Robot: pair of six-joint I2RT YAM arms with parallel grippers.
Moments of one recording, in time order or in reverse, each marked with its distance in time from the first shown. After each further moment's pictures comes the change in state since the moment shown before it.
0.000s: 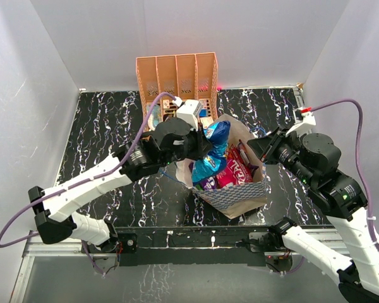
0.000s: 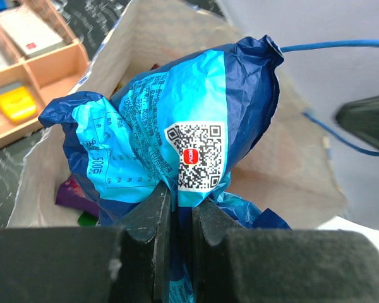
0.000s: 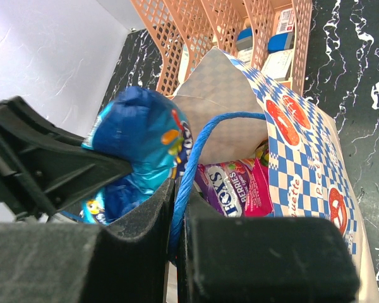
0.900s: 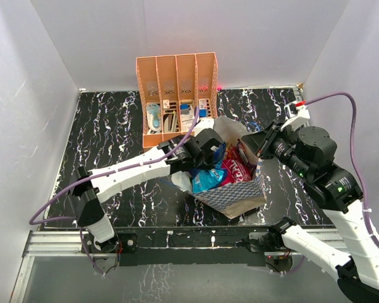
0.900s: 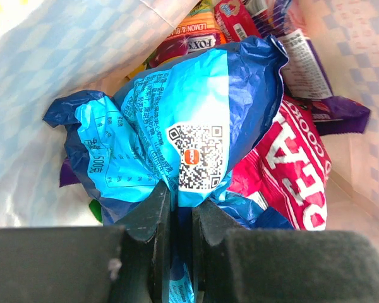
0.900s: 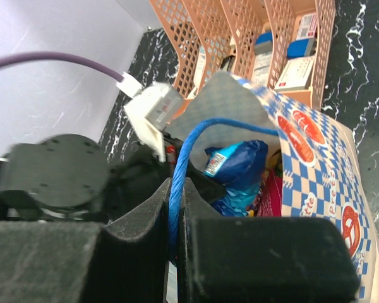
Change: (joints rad) left arm 0.000 0.311 0.048 -0.188 -0.103 -0.172; right arm 0.000 0.059 0.045 0.047 -0.050 -0.001
